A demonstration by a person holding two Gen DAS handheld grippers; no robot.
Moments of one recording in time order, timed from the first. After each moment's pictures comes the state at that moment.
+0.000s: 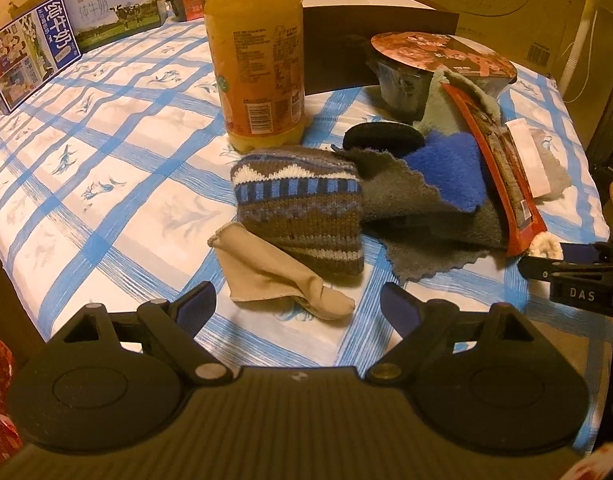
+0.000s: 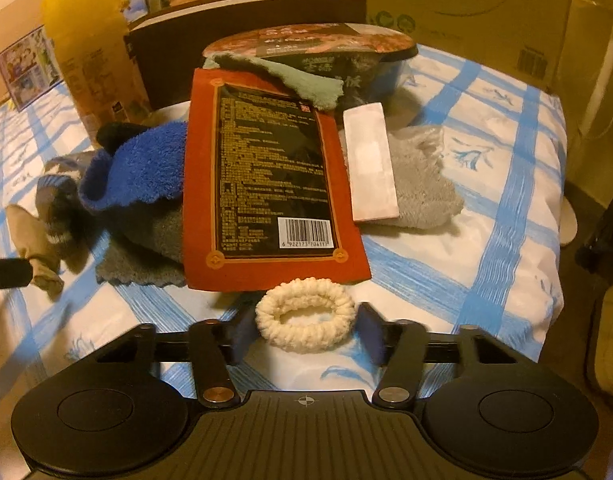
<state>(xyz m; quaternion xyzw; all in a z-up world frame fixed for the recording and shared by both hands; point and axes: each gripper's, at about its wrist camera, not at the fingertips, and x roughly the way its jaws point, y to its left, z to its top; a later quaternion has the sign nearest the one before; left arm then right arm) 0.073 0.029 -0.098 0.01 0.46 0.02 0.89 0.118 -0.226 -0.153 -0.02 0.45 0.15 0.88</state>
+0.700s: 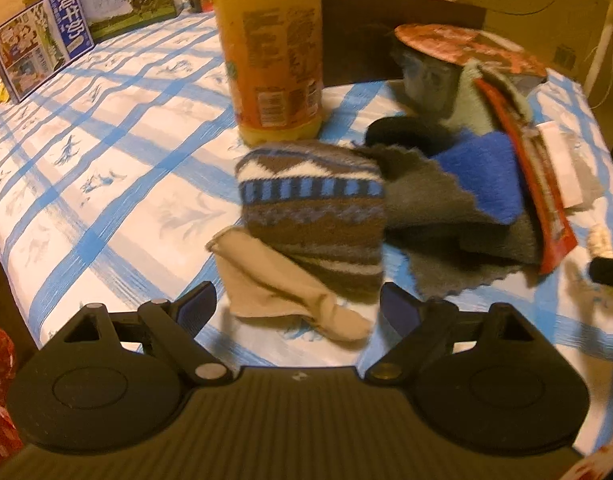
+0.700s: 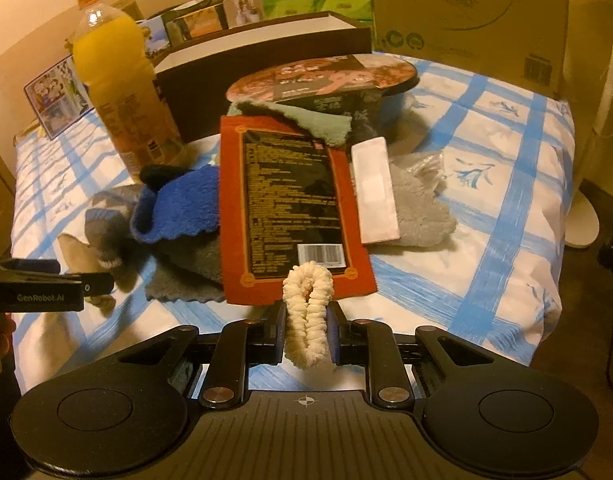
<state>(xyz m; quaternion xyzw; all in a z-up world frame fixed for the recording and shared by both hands) 0.092 0.031 -0.120 0.00 0.46 0.06 0.88 0.107 -0.246 -0.120 0.03 0.44 0.18 0.88</state>
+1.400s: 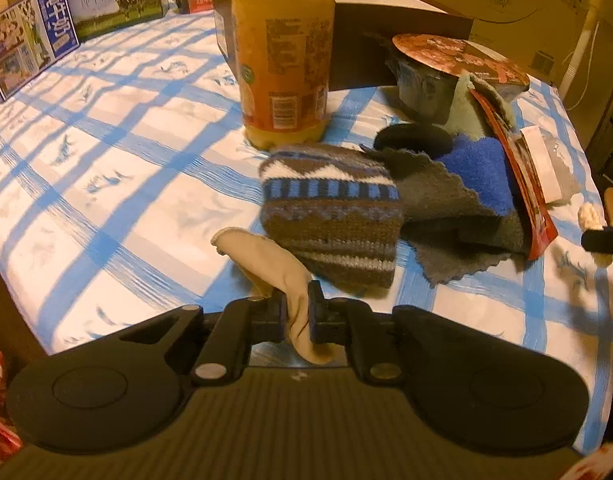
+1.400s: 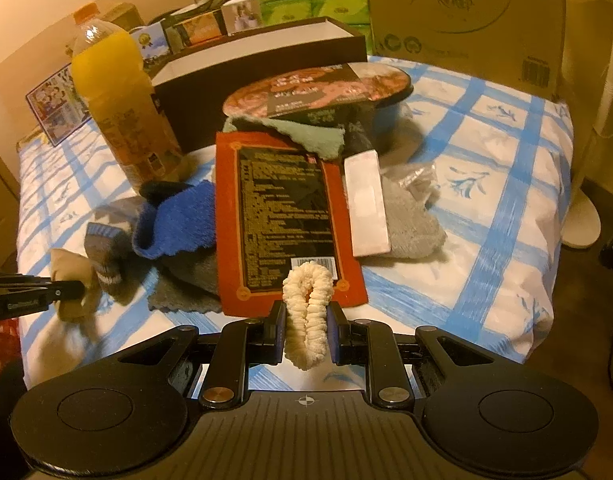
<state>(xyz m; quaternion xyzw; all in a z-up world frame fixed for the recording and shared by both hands) 0.076 0.065 -0.104 -0.01 0.46 0.01 0.89 0.112 -0.254 -0.105 0.04 0.44 0.19 0.88</state>
